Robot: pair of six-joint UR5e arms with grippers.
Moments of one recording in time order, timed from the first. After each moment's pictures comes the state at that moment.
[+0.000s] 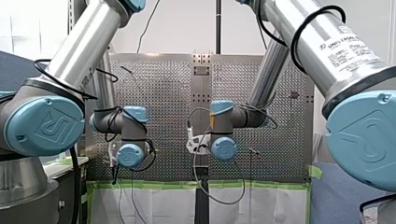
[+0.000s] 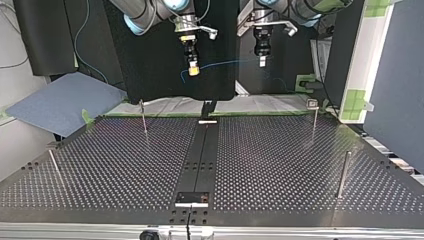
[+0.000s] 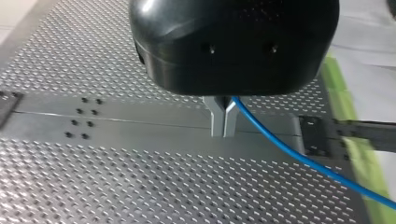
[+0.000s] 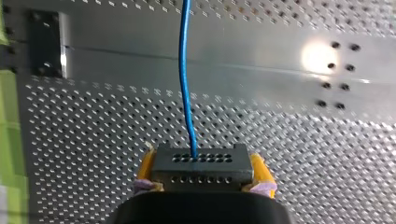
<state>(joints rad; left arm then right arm) -0.47 -2.07 -2.47 -1.81 -2.07 -1.65 2.43 -0.94 1.96 -0.98 1.89 1.49</state>
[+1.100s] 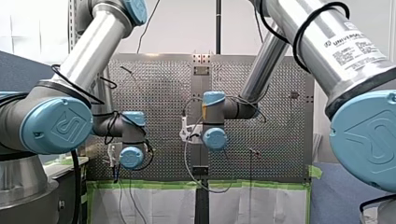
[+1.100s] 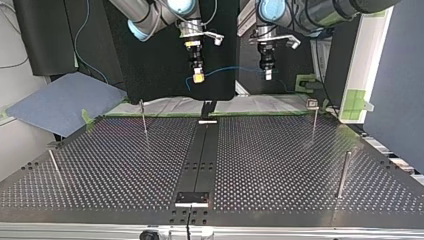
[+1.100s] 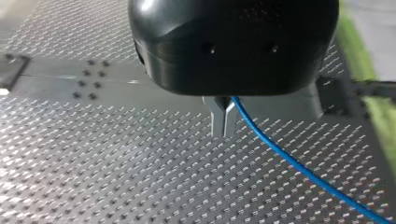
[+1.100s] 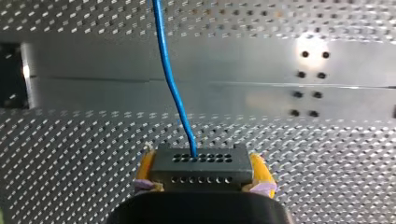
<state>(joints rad) -0.35 -2.12 -2.39 -1.76 -2.03 -1.66 2.46 -0.98 1.87 -0.92 1.91 1.56</state>
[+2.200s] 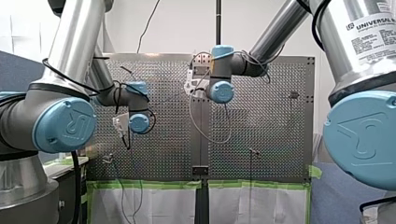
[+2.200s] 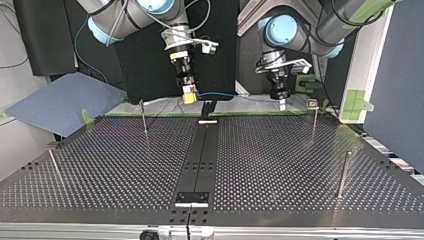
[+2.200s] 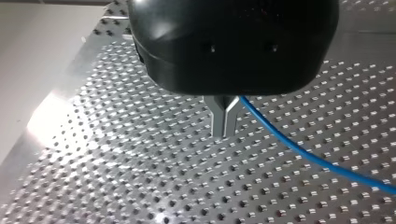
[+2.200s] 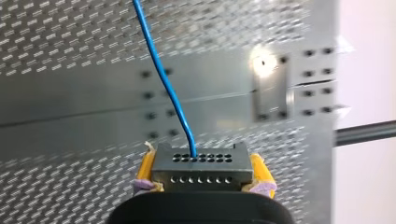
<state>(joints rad) -0.26 -1.85 -2.23 -2.03 -2.03 -1.83 2.39 -1.25 1.77 -0.69 1.77 1.65</state>
